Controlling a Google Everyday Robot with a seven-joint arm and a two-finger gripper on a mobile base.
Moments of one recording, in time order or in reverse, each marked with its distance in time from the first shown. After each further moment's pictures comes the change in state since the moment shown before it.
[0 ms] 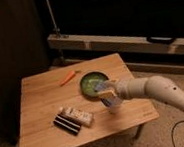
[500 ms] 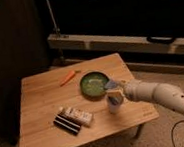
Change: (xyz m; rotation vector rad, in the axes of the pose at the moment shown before) arm 0.009 -0.035 0.013 0.049 -0.057 0.040
